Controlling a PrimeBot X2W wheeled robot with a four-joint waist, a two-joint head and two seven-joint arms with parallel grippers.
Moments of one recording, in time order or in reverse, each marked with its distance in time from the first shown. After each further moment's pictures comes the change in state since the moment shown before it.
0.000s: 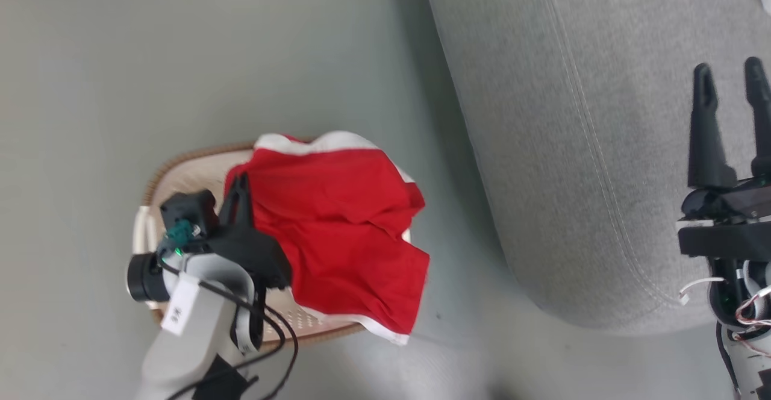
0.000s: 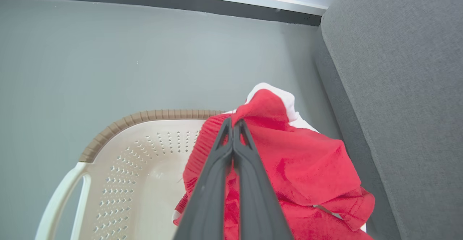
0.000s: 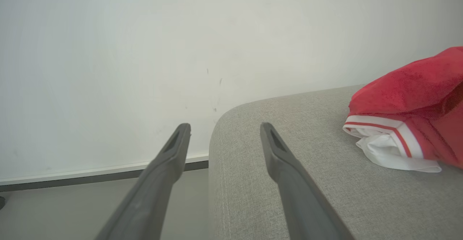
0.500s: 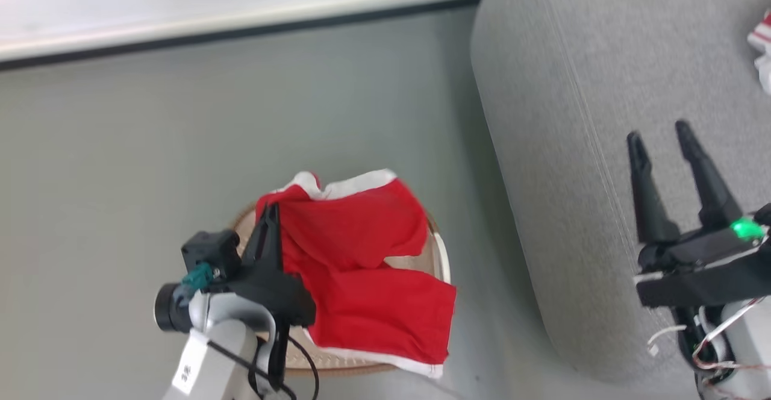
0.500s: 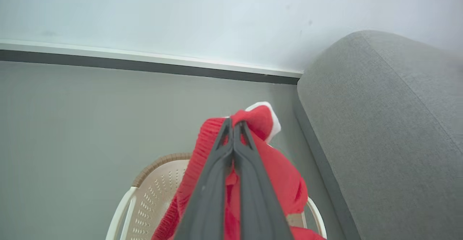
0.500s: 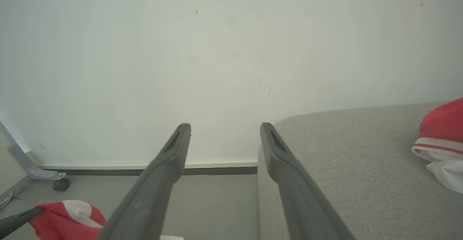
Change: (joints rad) left arm 0.156 0.000 -0.068 -0.182 -0.054 -0.009 -0.030; right arm 0.091 -0.012 0.106 0.029 -0.058 0.000 0.000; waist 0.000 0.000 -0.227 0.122
